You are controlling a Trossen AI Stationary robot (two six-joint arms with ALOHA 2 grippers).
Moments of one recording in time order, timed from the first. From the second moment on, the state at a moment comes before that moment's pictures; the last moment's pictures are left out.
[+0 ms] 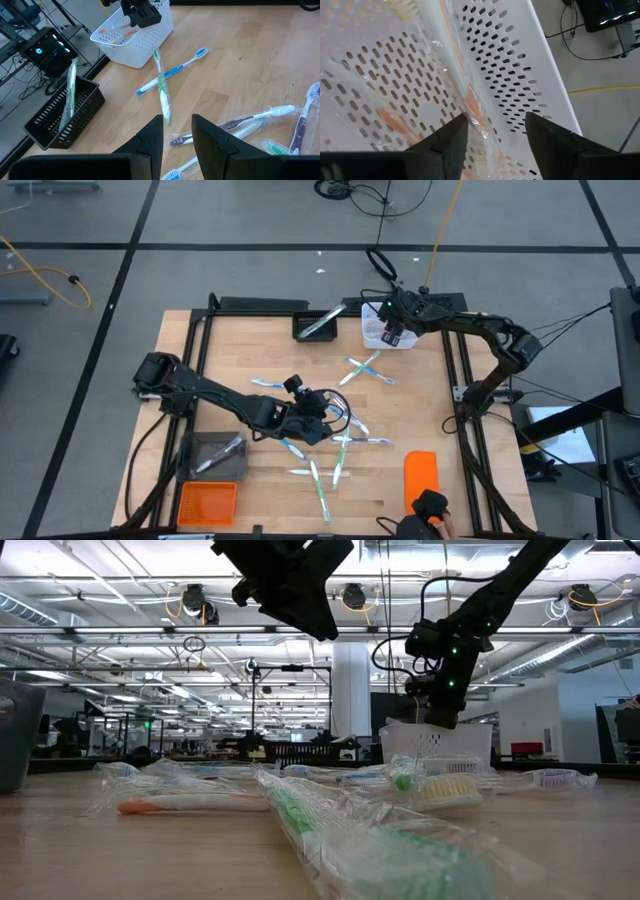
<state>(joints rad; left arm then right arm) -0.29 1.79 1.32 -0.37 -0.83 -0.39 -0.79 1.62 0.95 -0.30 0.34 -0.45</state>
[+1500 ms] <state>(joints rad) -0.28 1.79 1.32 -0.37 -0.83 -0.38 -0.40 1.41 0.73 -0.21 -0.05 -0.52</state>
